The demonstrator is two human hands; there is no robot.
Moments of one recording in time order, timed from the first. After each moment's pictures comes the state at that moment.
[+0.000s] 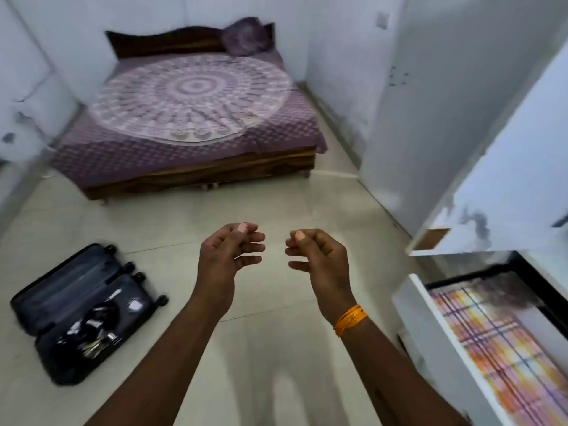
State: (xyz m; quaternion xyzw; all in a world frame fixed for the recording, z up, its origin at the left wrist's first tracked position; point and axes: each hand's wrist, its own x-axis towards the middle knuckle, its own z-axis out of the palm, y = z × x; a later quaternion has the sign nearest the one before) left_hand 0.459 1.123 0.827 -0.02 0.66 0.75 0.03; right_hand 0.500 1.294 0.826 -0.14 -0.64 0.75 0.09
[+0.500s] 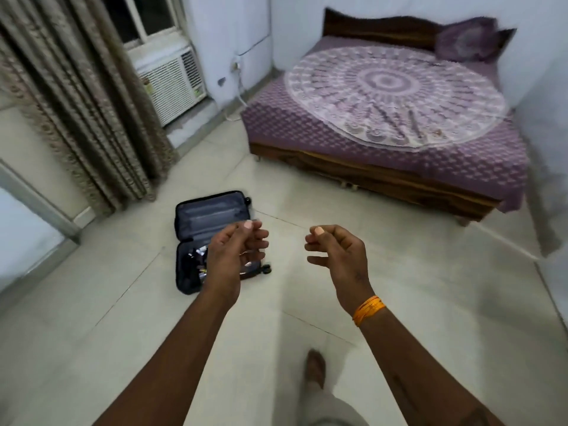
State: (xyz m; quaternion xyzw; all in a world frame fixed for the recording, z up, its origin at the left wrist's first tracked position) left_hand 0.420 0.809 0.794 -0.26 0.57 0.75 -0.18; right_hand 0.345 0.994 0.804 0.04 -0.68 0.72 -0.14
